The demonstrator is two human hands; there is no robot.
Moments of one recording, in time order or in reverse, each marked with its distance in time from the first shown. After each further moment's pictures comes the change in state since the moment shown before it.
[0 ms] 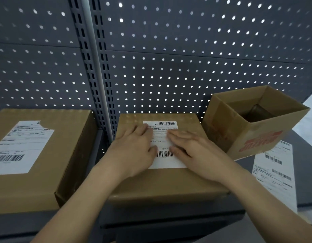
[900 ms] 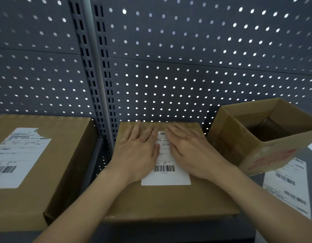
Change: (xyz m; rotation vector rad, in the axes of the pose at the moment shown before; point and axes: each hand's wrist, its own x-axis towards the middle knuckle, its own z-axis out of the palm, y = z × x) left_hand 0.036 -0.007 0.017 0.056 0.117 0.008; right_hand 0.051 0.016 0.006 -0.142 -0.041 0.019
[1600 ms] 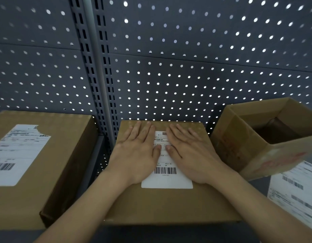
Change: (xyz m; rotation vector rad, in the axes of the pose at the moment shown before) left_hand 0.001 0.000 0.003 0.020 0.005 -0.056; right_hand 0.005 0.004 0.013 0.027 -0.058 0.012
